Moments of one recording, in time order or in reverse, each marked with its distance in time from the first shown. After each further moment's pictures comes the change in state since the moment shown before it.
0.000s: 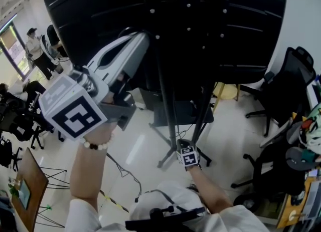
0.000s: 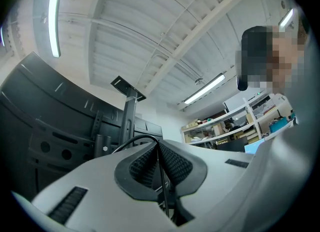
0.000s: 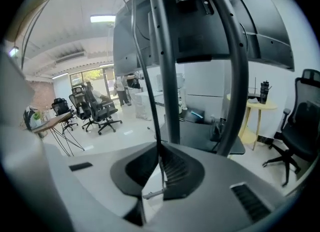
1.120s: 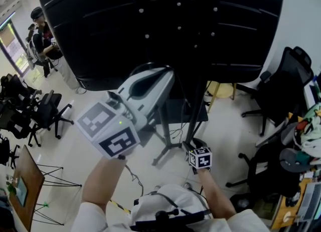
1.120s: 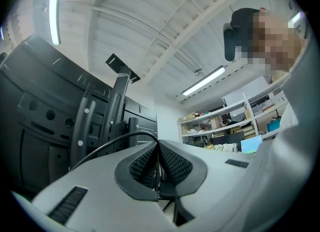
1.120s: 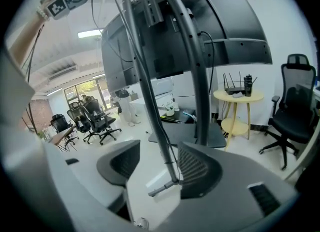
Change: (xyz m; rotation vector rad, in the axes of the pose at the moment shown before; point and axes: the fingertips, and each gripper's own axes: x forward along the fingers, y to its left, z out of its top) left arm 0.028 -0.045 -0.104 -0.061 0.104 -0.016; right arm -0.094 -0.061 0.015 0.154 -0.028 0.001
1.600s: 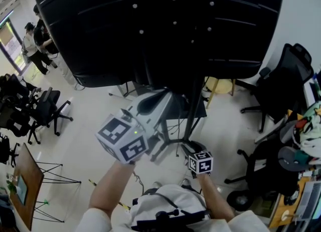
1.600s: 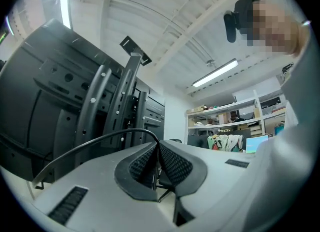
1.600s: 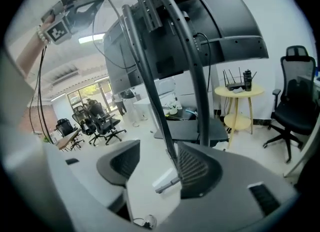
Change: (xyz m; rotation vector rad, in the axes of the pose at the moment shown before) left arm -0.002 0.011 -0.096 -0.094 0.103 0.100; right arm -0.030 0.011 -0.017 0.037 -0.005 0.056
